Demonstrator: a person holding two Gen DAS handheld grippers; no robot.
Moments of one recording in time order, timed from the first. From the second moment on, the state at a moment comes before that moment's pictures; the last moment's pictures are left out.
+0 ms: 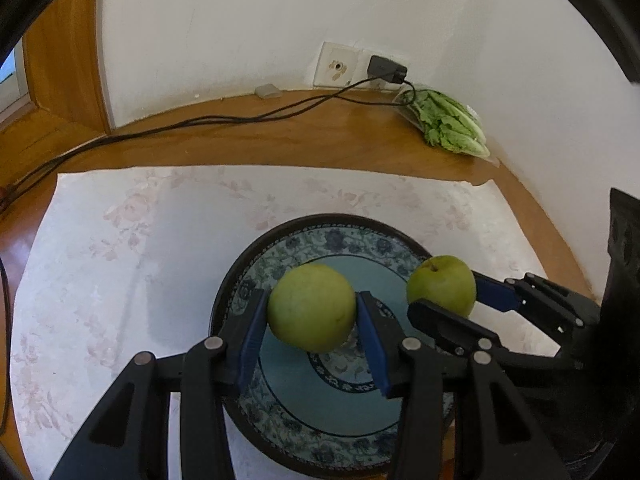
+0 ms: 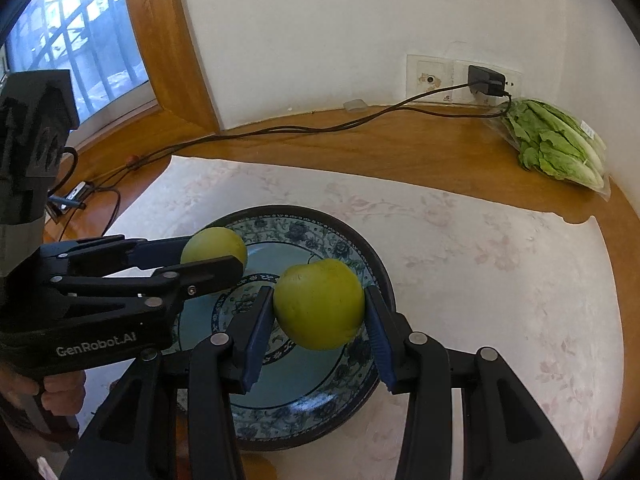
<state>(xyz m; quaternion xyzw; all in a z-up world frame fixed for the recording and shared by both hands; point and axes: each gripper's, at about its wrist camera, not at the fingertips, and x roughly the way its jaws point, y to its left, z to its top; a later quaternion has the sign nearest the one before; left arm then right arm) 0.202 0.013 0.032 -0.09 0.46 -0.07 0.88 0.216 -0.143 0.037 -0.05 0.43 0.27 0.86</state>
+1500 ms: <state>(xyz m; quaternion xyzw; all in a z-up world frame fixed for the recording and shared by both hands) 0.164 0.017 0.054 -0.07 0.45 -0.05 0.89 0.191 -0.170 0.058 -0.02 0.43 0.26 0.86</state>
